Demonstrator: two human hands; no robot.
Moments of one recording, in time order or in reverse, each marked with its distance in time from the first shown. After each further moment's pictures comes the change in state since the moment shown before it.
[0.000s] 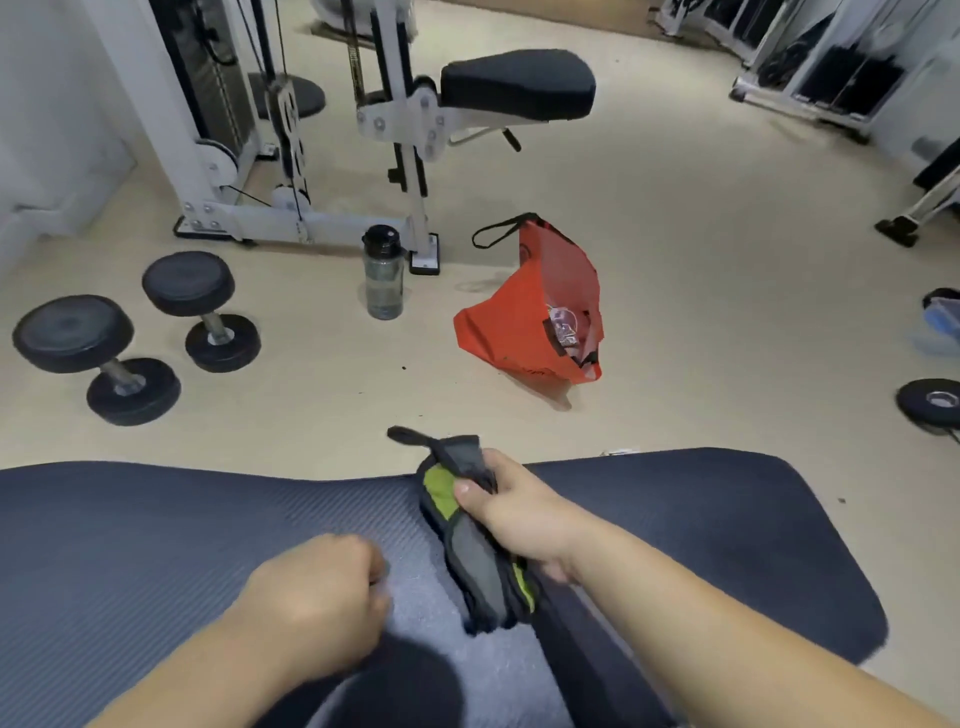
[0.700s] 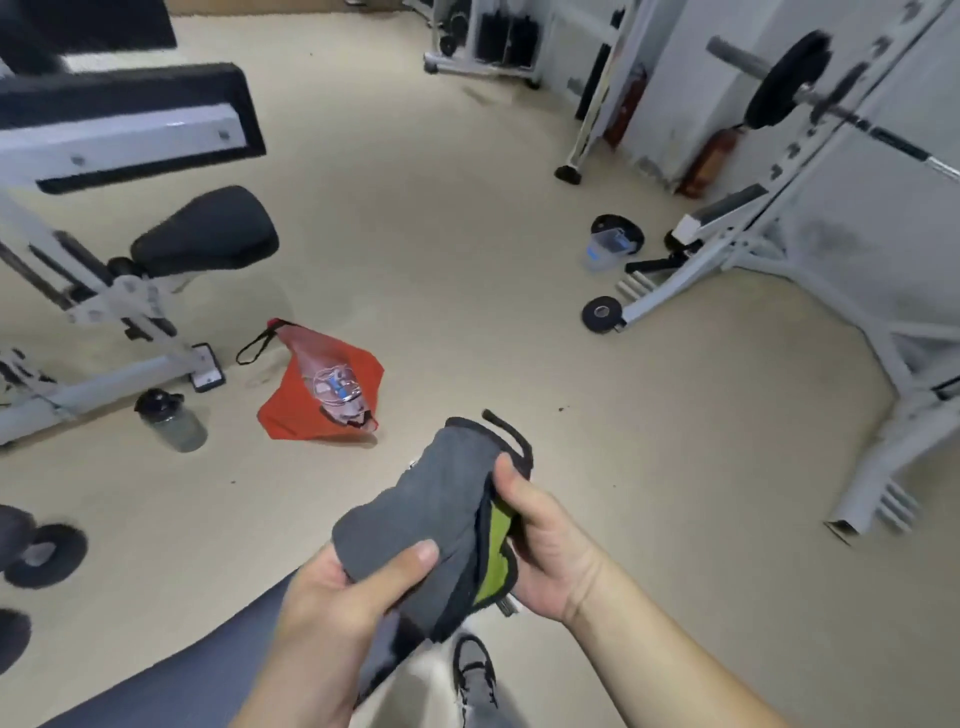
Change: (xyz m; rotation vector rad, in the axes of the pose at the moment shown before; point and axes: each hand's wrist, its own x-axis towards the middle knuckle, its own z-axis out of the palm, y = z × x) left_hand -0.267 0.293 -0.350 -1.612 -0.352 0.116; right_hand -0.422 -0.243 -0.228 1.197 0.140 -0.159
